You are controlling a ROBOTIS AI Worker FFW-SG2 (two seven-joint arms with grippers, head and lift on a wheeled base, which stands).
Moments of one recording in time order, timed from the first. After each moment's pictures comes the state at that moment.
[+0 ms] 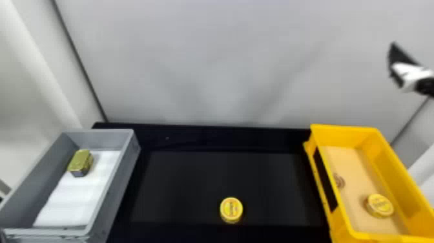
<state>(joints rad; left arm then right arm) 0.14 0.00 0.42 -2.24 -0.35 0.14 0.24 0.02 -0.32 -0.38 -2.16 0.01 0.48 0.36</state>
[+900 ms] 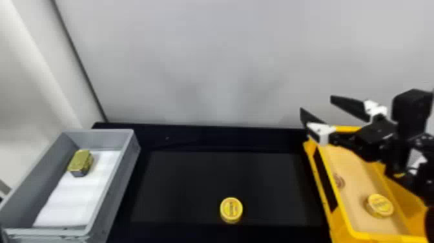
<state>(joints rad) 0.14 0.00 0.42 -2.23 -0.35 0.15 0.24 0.09 -0.28 -0.14 -2.10 0.00 0.62 0.46</state>
